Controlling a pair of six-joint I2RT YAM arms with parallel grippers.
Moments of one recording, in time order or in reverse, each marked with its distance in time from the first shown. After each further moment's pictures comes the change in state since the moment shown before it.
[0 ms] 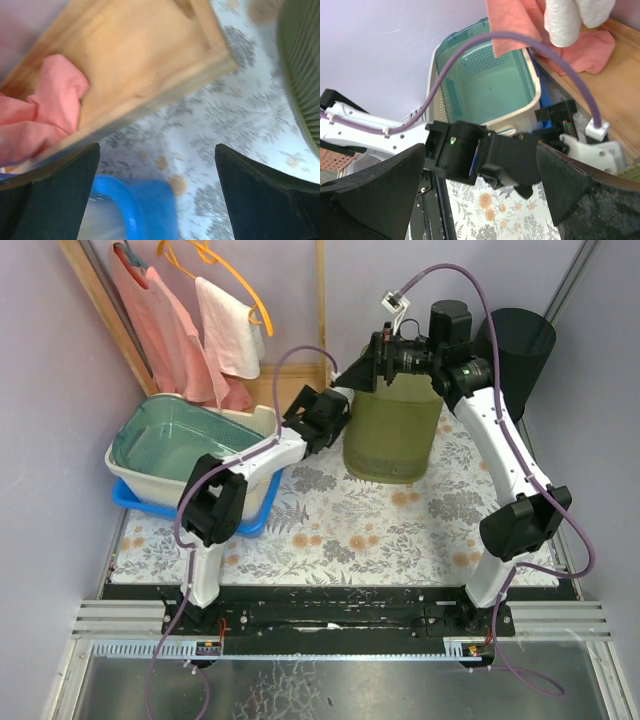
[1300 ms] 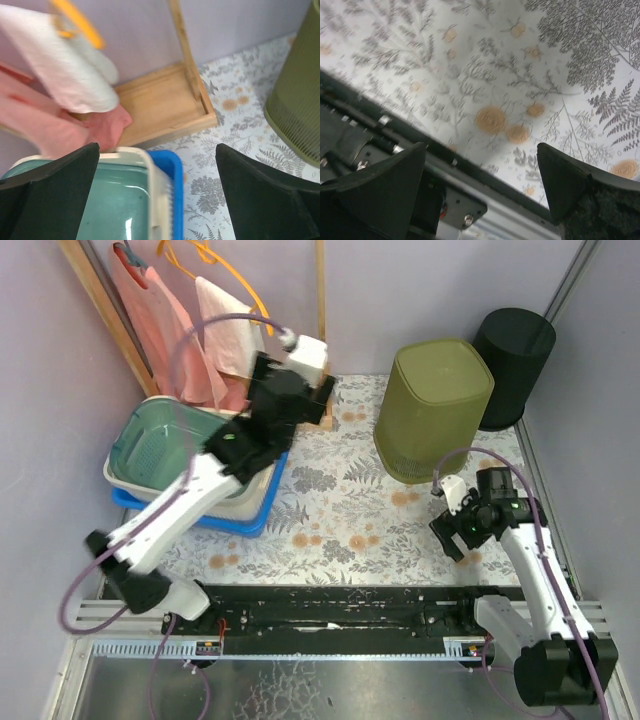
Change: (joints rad) left arm -0.187 -0.484 0.053 -0.185 -0.103 -0.098; right arm -0.305 -0.871 -1.150 -0.730 0.737 -0.930
